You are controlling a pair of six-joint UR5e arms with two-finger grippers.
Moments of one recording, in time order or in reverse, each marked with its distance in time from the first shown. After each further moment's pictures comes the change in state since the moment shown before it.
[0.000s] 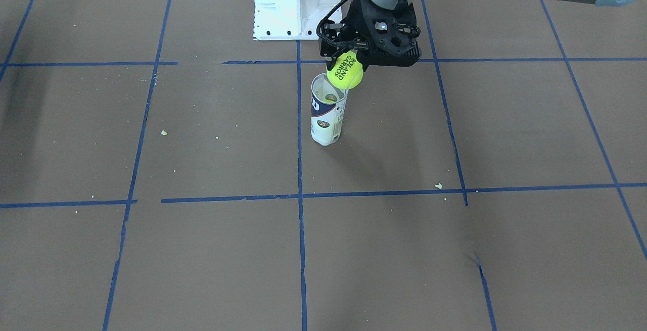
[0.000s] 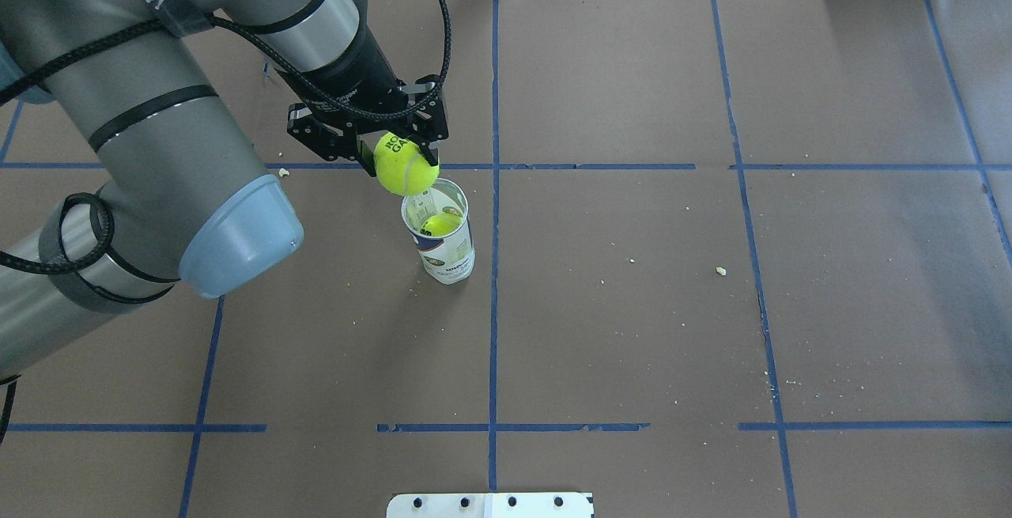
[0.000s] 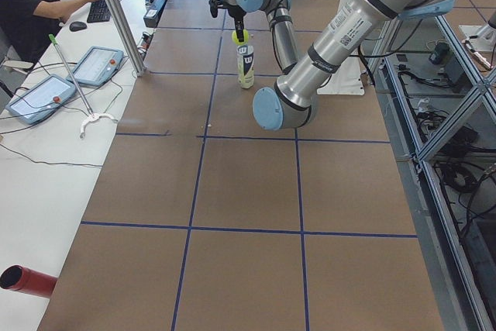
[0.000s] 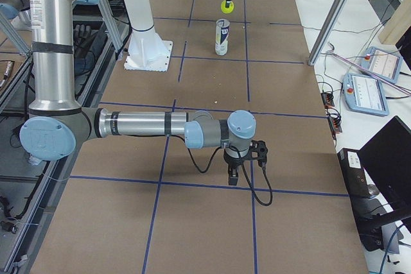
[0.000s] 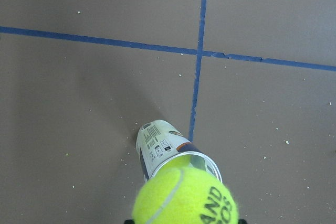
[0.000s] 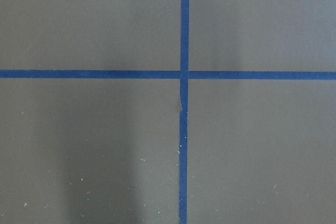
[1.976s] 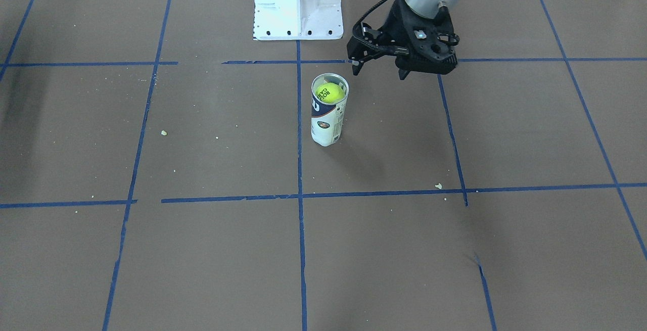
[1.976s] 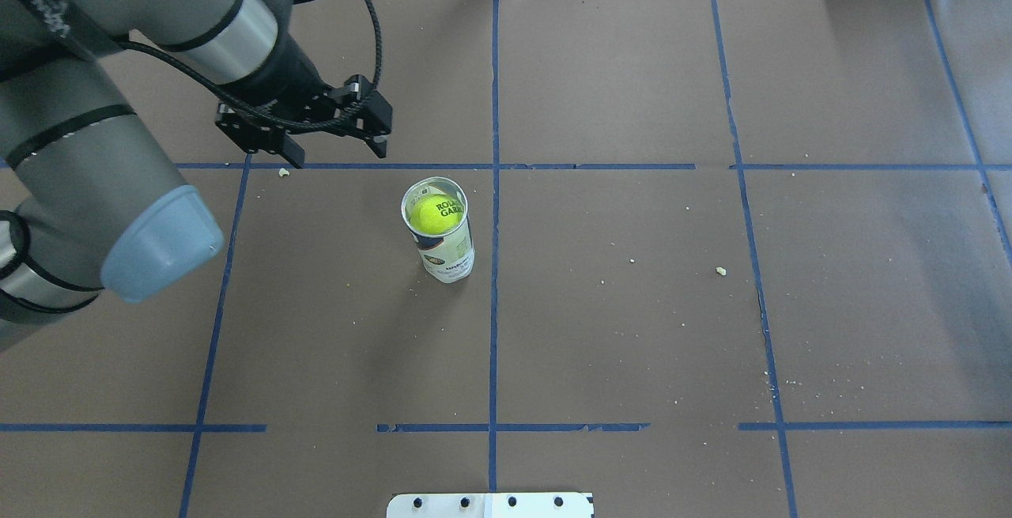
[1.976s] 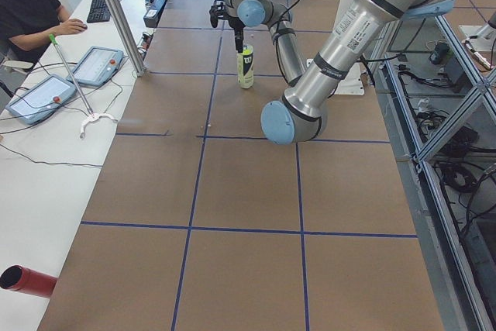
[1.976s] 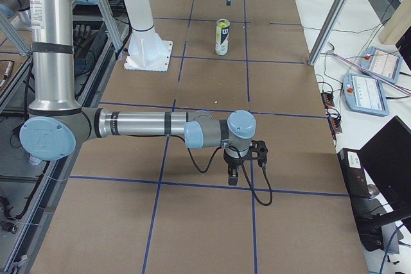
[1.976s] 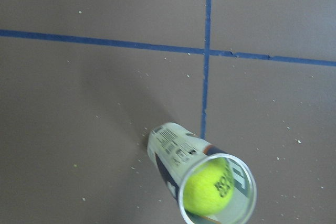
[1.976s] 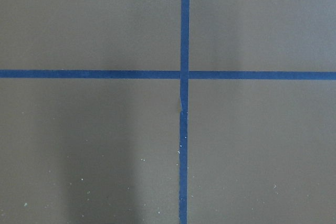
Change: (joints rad) left arm -0.081 0.186 -0.081 -0.092 0.010 0.140; right arm 0.000 0.000 0.000 0.000 0.000 0.000
